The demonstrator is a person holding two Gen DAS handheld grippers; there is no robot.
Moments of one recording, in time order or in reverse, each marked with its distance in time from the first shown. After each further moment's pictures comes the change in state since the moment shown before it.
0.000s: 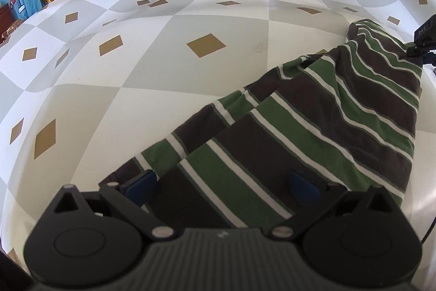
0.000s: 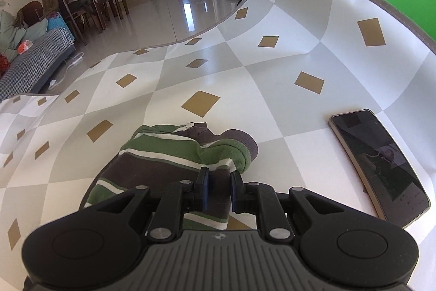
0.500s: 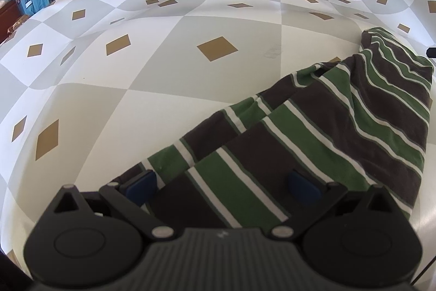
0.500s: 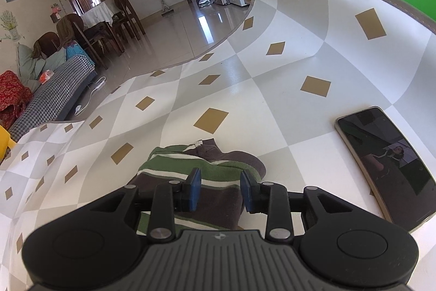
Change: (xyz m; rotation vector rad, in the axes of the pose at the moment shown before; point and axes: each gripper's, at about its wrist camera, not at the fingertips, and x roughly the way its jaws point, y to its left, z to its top) left arm 0.008 0.007 0.006 -0.036 -0.008 0.023; right arm -0.009 -0.022 0.007 0.088 -0.035 0.144
